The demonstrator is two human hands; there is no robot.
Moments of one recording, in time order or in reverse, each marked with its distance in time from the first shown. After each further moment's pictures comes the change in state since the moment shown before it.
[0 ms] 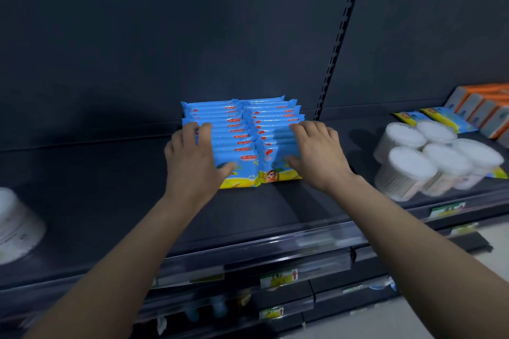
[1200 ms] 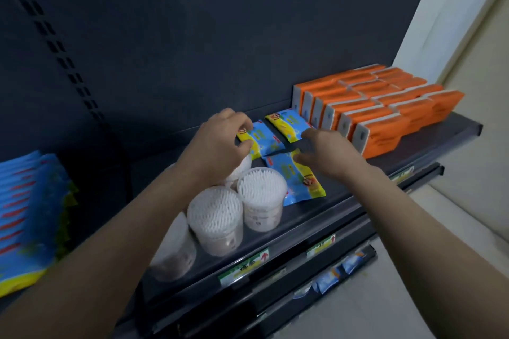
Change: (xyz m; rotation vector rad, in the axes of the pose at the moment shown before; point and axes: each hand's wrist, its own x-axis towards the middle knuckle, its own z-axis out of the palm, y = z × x) left_hand 0.117 0.440 0.140 -0.407 -0.301 0.427; right_hand -0.039 0.450 -0.003 0.189 -0.187 0.417
